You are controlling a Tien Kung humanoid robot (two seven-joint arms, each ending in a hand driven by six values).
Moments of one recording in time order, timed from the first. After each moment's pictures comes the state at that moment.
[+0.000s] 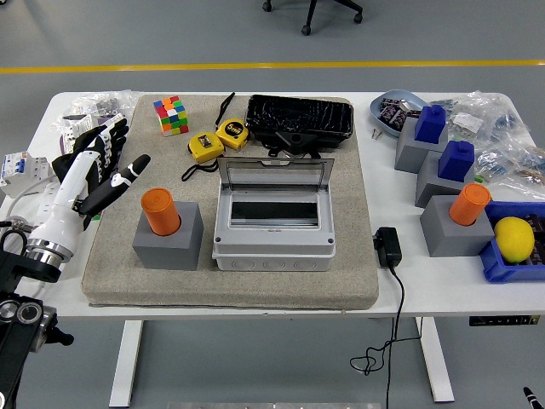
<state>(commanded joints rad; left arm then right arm) 0.03 0.08 -1.50 -1.59 1.72 -0.03 -0.10 0.08 -0.19 0.87 0.23 -0.71 -0.19 0.02</state>
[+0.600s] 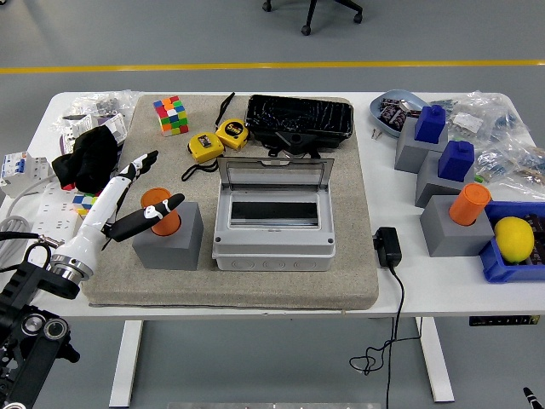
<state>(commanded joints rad) 0.04 0.07 -1.46 -1.52 1.73 -0.06 -0.10 0.08 -0.19 0.85 0.23 -0.71 -0.19 0.03</state>
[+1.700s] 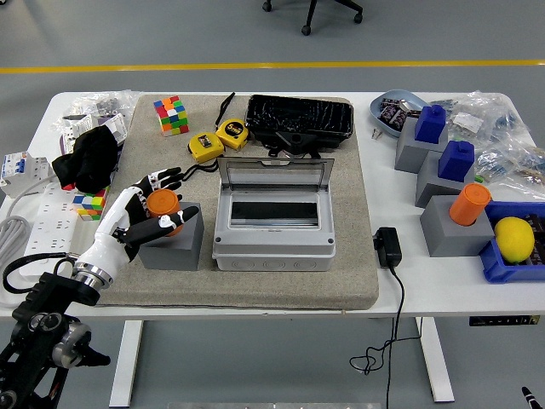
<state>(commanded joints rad) 0.01 0.03 -1.42 -1.43 1.24 -0.13 -0.07 0.09 -0.19 0.85 0.23 -0.71 -0.19 0.03</state>
